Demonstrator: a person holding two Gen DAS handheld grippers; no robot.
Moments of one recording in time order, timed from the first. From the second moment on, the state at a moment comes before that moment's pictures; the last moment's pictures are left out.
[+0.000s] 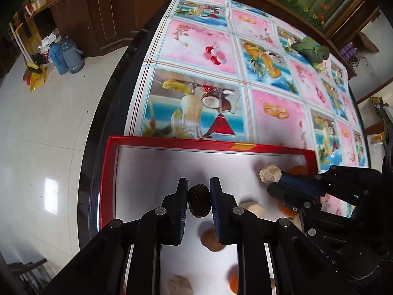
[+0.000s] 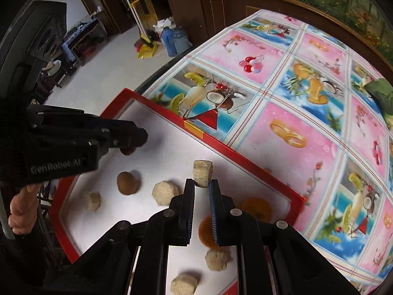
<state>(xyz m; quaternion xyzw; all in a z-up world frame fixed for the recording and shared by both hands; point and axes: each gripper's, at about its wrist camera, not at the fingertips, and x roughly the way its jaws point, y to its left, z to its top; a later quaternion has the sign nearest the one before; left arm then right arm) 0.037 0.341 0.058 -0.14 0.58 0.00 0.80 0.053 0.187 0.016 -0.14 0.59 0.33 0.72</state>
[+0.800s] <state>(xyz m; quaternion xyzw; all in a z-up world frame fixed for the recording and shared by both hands) -0.078 0.260 0.110 -0.06 0.49 0.01 0.87 -0.016 0.112 0.076 -0.07 0.55 0.25 0.79</state>
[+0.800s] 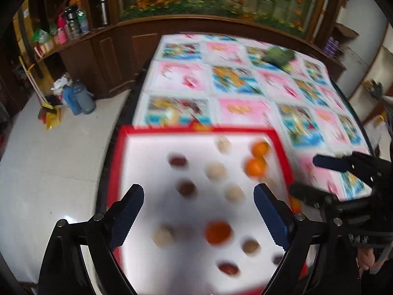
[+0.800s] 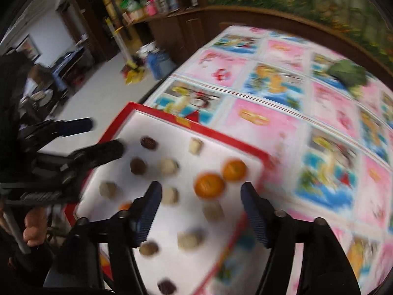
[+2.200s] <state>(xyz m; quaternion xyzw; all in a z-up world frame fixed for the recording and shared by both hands) -0.195 0.211 0.149 -0.04 0.49 0.06 0.87 -0.132 0.055 0.115 -0.06 0.53 0.20 0.82</state>
